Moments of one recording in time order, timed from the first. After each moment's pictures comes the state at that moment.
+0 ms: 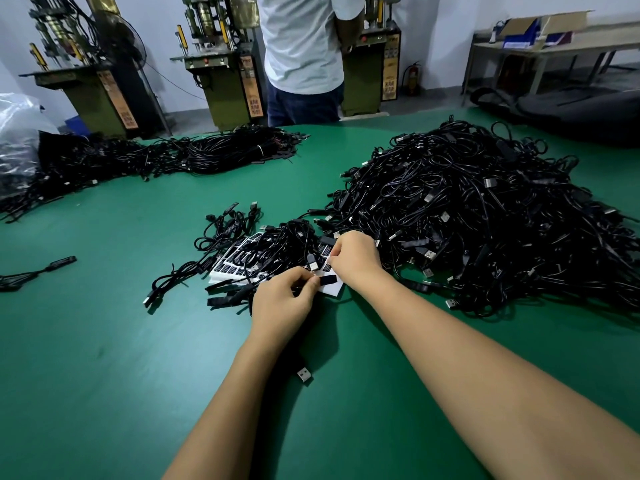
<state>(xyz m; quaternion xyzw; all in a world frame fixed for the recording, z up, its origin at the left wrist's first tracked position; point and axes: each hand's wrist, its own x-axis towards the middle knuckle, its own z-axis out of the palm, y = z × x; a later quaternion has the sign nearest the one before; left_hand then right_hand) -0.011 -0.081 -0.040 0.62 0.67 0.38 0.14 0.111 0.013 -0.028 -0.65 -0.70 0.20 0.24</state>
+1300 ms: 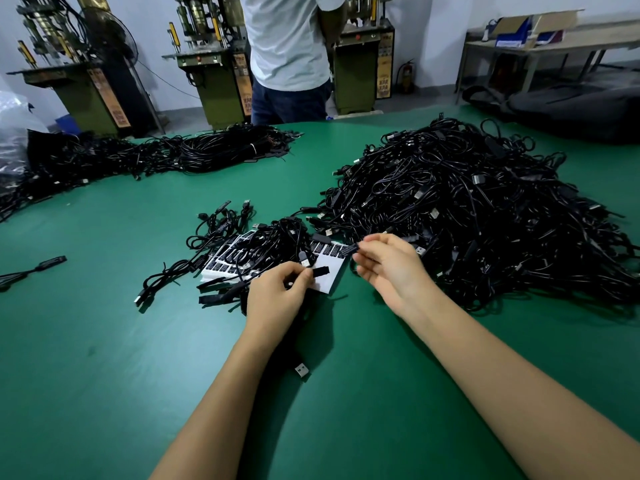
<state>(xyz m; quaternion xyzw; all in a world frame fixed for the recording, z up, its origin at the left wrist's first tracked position) -0.005 -0.082 -0.035 0.61 0.65 0.42 0.17 0.166 -0.039 -0.016 -0.44 -0.33 0.63 0.55</state>
